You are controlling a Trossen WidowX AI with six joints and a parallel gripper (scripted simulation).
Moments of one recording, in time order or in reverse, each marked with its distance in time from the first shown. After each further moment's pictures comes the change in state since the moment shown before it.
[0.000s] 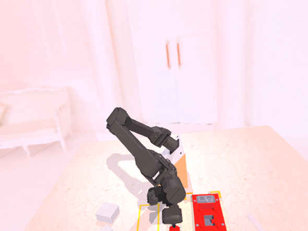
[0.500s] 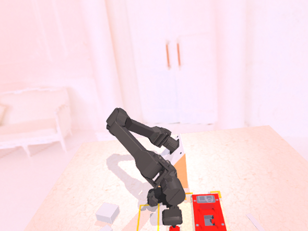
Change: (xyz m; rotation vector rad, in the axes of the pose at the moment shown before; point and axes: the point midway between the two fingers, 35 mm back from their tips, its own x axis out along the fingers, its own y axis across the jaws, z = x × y) arm 0.005 0.000 0.000 0.001 0.001 -0.001
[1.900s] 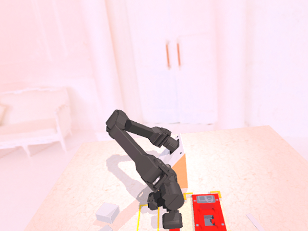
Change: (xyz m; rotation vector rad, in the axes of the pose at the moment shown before) arm 0.015 -0.001 0.001 0.003 0.001 -0.008
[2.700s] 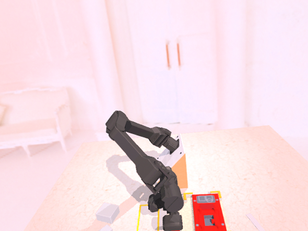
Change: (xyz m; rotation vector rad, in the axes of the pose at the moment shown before) arm 0.008 0.000 0.000 0.003 0.001 0.001
